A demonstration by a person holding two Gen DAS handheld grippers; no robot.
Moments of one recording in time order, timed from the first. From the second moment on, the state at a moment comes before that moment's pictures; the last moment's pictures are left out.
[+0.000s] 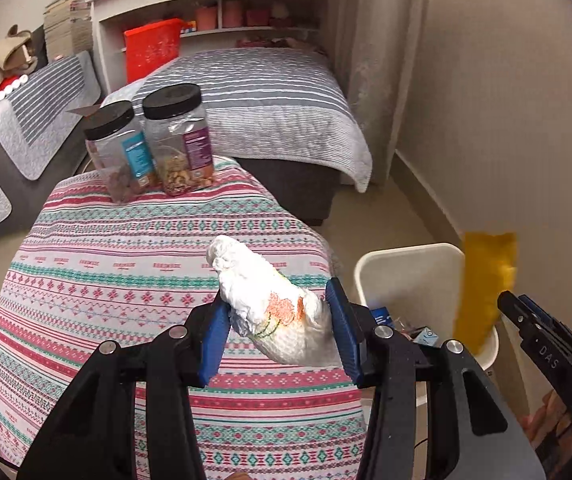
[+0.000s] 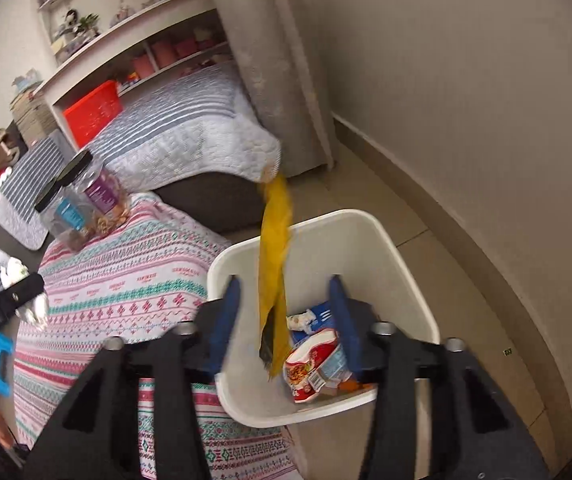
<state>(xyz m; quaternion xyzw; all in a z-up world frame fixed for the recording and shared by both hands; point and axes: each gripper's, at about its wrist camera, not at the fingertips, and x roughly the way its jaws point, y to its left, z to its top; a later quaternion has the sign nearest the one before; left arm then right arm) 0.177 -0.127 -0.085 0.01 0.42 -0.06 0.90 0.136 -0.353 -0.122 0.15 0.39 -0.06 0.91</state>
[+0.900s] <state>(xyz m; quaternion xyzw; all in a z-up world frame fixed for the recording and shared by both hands) 0.150 -0.207 -0.051 -0.02 0.35 -0.24 0.91 0.052 -0.396 -0.045 0.17 0.24 -0.25 0.92</state>
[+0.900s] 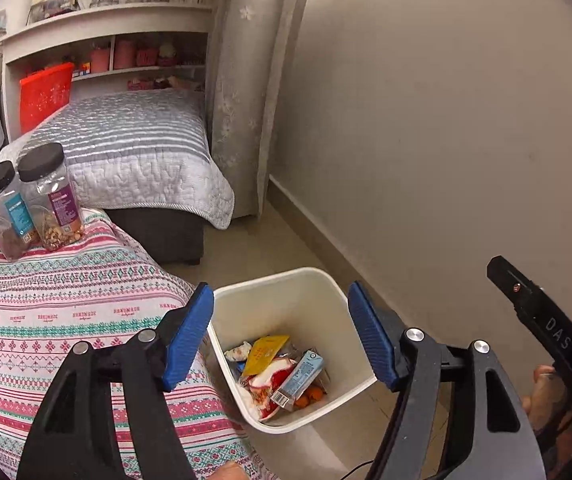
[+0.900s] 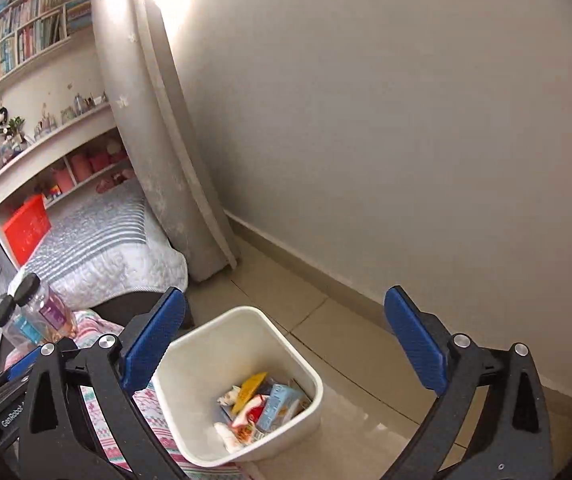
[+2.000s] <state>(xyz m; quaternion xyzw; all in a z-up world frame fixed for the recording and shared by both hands) 0.078 -0.012 0.068 -0.03 0.13 0.00 0.99 0.056 -0.211 0.047 0.10 0.12 -0.12 0.98</state>
